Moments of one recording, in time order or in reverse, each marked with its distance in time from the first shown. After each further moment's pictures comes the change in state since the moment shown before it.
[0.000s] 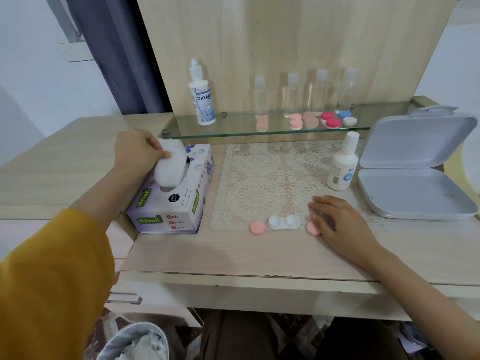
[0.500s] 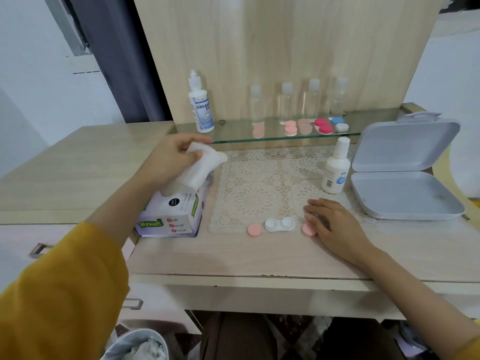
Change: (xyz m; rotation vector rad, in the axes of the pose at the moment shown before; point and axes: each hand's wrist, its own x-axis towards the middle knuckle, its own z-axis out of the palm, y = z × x) left_hand -0.036 0.046 -0.002 -0.492 -0.346 0.173; right_hand 0.001 -0.001 -0.001 0.027 -0.019 0.004
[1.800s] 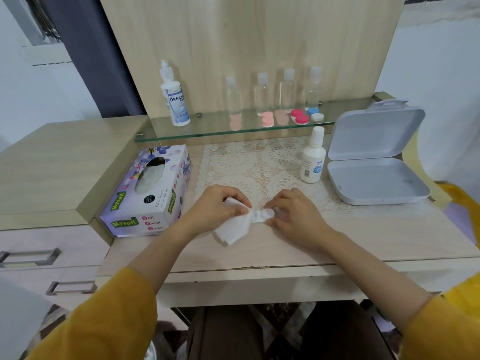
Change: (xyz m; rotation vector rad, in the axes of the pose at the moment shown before) left_hand -0.042 -0.007 0.111 0.024 -0.376 0.051; right_hand 0.003 -0.037 0.001 0.028 -0.020 -0.127
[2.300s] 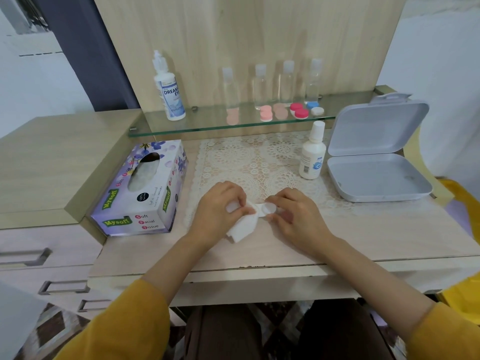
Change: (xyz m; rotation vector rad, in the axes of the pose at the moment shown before) left_hand 0.004 -0.027 0.033 0.221 0.423 0.402; right_hand -0.010 0.002 0.008 0.082 0.154 -0.071
